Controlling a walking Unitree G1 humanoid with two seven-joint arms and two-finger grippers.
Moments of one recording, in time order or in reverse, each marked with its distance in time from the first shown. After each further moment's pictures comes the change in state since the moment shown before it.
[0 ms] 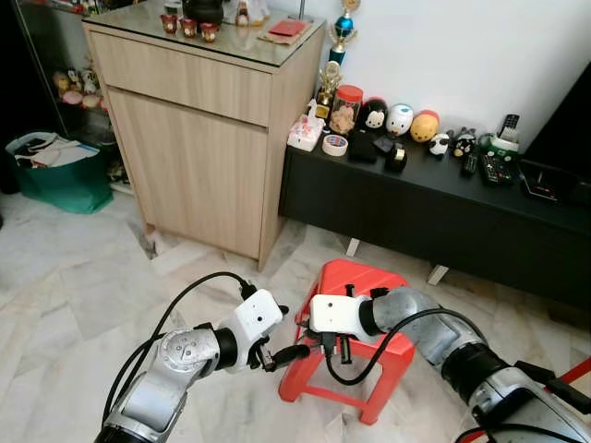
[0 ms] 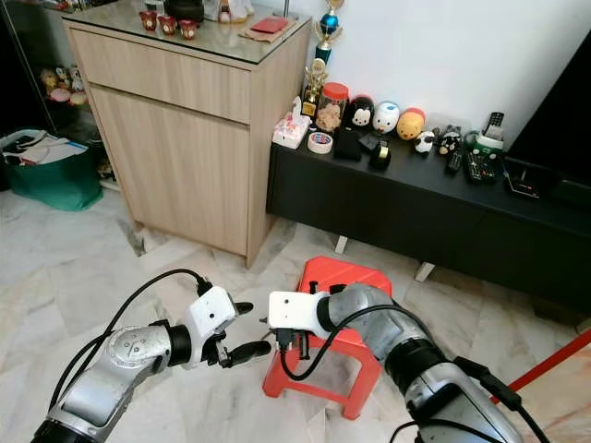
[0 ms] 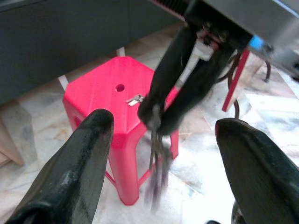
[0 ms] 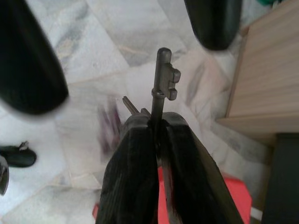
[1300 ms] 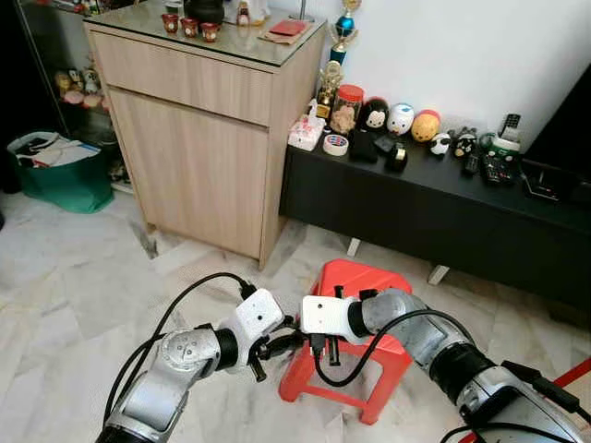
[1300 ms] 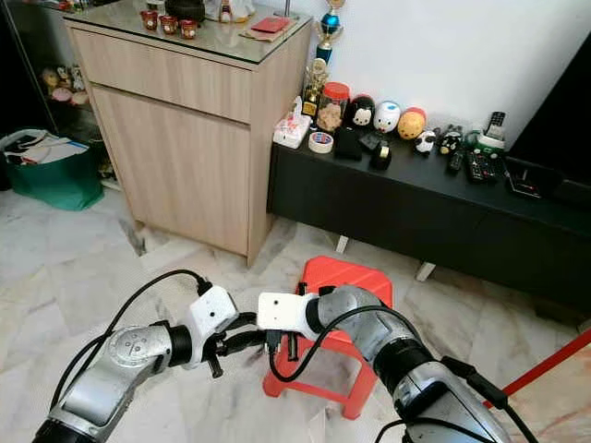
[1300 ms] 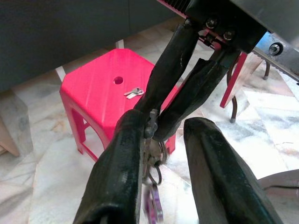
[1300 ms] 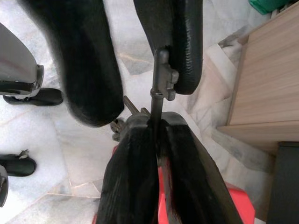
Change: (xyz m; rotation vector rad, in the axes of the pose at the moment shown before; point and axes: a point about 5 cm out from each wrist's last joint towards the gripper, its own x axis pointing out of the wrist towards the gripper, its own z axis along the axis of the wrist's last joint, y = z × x) left arm -0.001 0.001 -0.004 -0.029 0.030 -0.004; right arm 0.006 0.001 0.004 0.000 -0.021 0.002
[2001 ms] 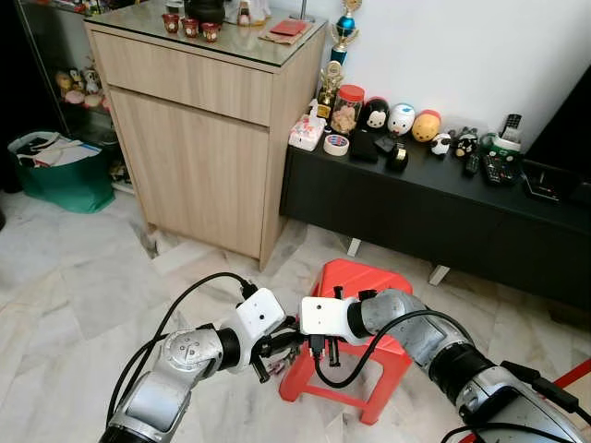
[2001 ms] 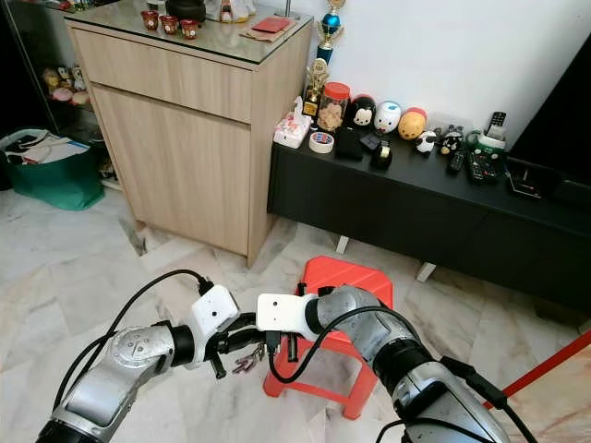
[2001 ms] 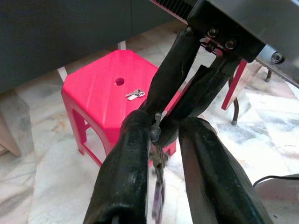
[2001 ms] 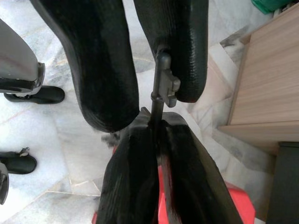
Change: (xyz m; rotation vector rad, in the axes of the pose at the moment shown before) left arm 0.005 -0.004 0.002 -0.006 -0.010 0.001; right arm 0.001 0.001 0.000 -0.005 0.007 0.005
